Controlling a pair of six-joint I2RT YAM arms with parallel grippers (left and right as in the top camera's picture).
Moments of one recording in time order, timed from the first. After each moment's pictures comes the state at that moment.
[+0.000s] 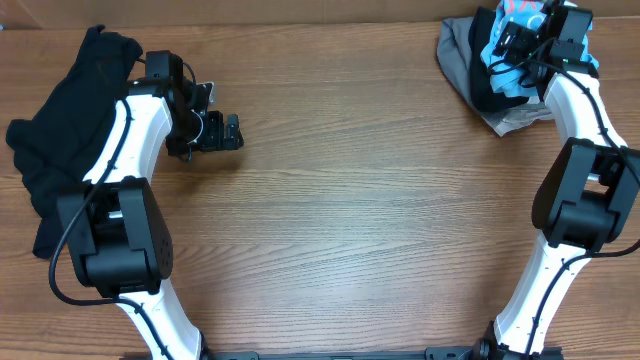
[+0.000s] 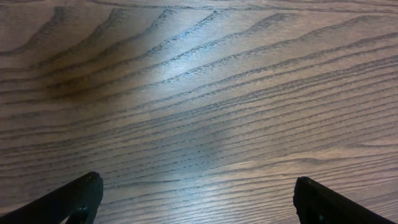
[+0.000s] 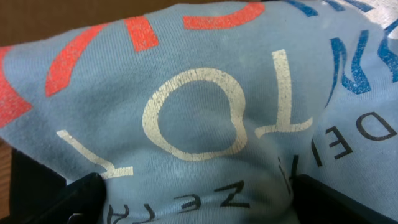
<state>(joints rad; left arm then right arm) 0.07 2.03 1.58 -0.93 0.27 0.03 -0.23 2.31 1.88 -0.28 -0.05 0.19</state>
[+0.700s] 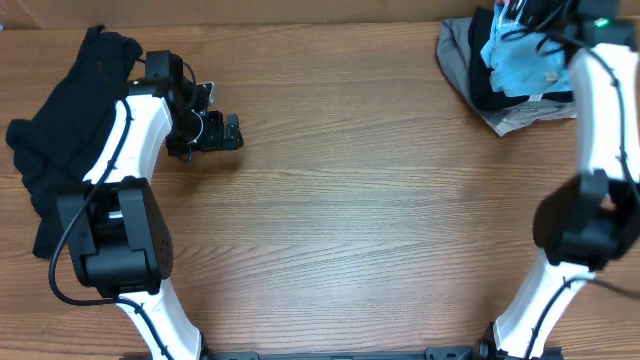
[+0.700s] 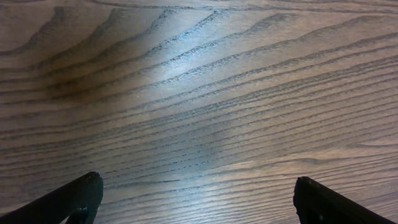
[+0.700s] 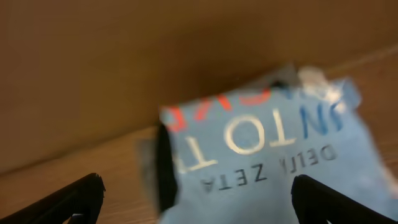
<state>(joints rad) 0.07 2.03 1.58 -0.93 0.27 0.03 -0.19 2.13 2.21 -0.71 -0.08 0.17</state>
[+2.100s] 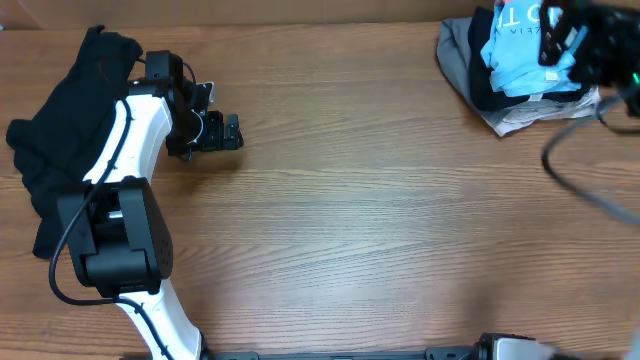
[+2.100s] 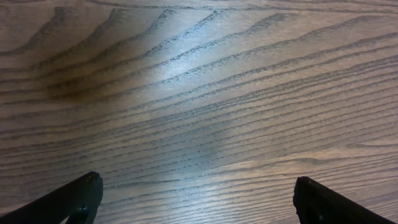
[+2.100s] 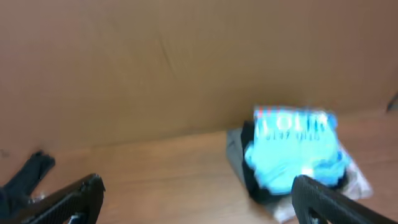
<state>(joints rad) 0.07 2.03 1.58 -0.93 0.27 0.03 -0.09 1.40 2.17 -1.13 -0.17 0.15</state>
